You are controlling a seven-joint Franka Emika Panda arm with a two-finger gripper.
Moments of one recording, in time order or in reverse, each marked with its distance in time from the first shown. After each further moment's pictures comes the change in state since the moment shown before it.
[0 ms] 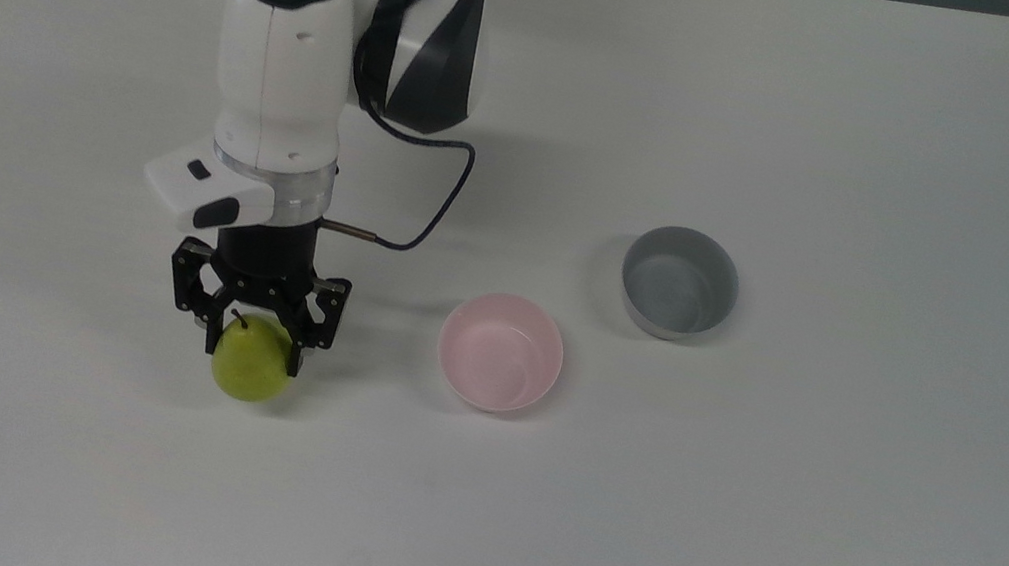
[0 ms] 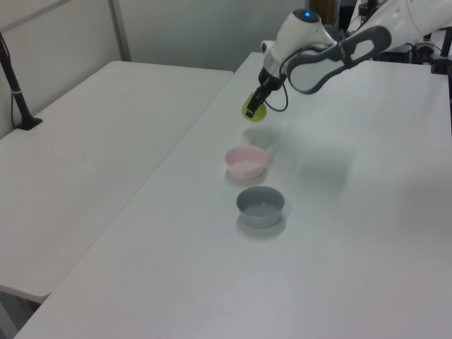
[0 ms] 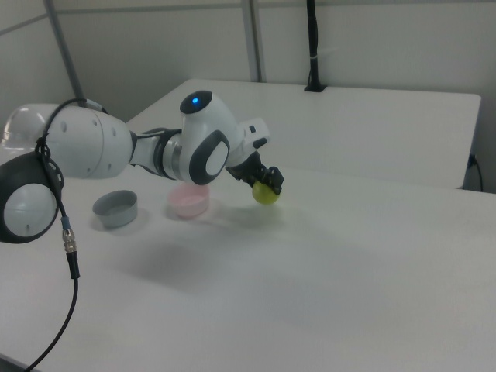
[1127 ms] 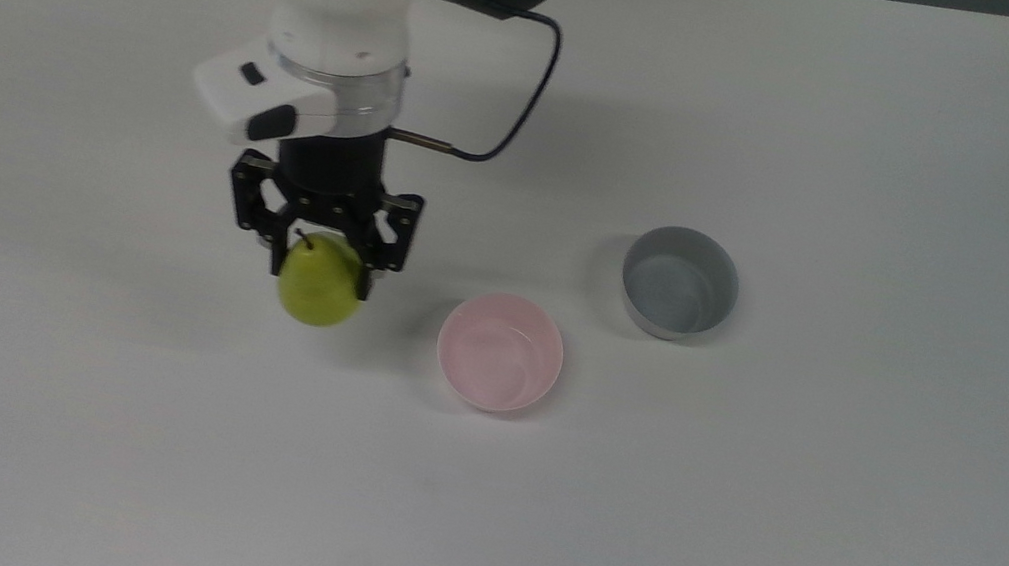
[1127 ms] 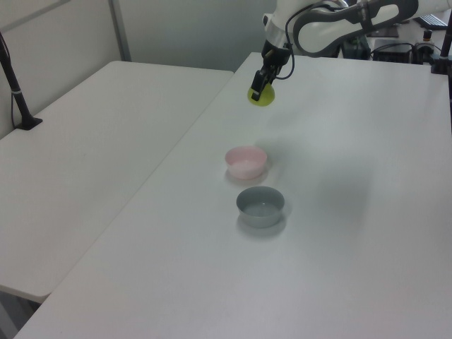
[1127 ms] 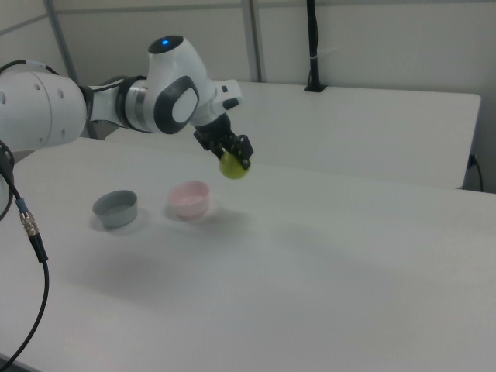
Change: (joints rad) arm 0.062 -0.197 -0.003 0.001 0.000 -0.331 0.083
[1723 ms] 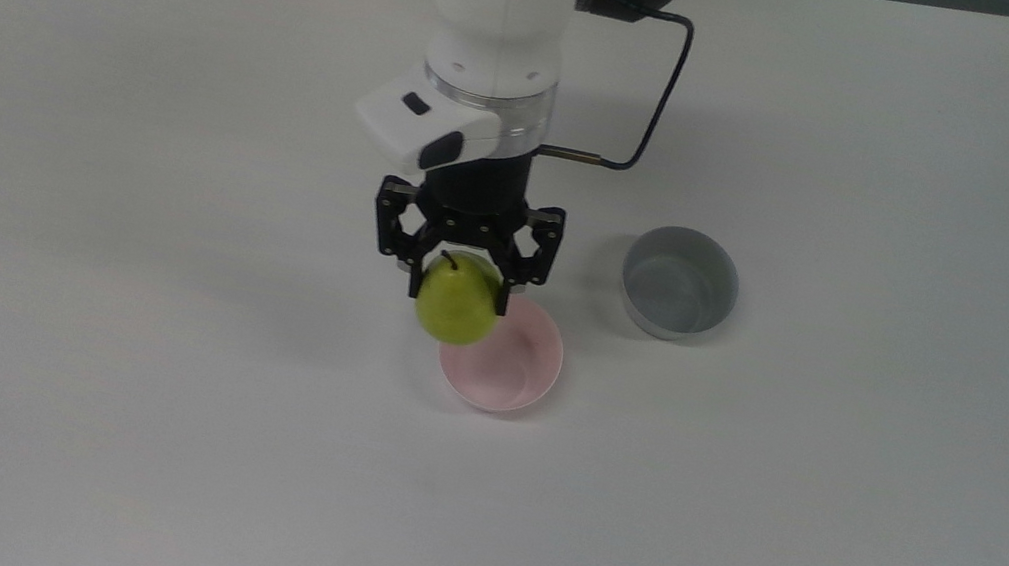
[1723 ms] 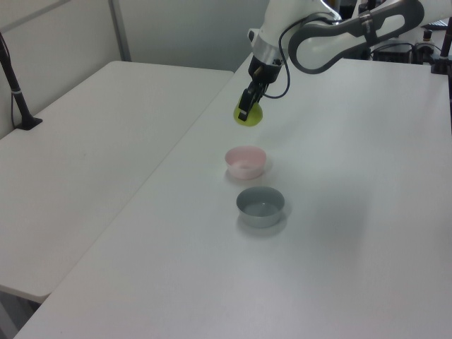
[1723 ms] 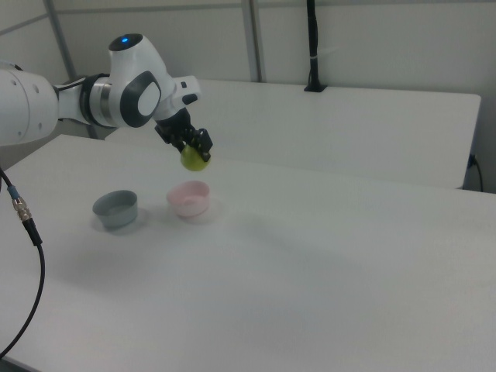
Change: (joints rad) arm 0.147 -0.007 0.003 -0.007 0.000 0.000 0.085
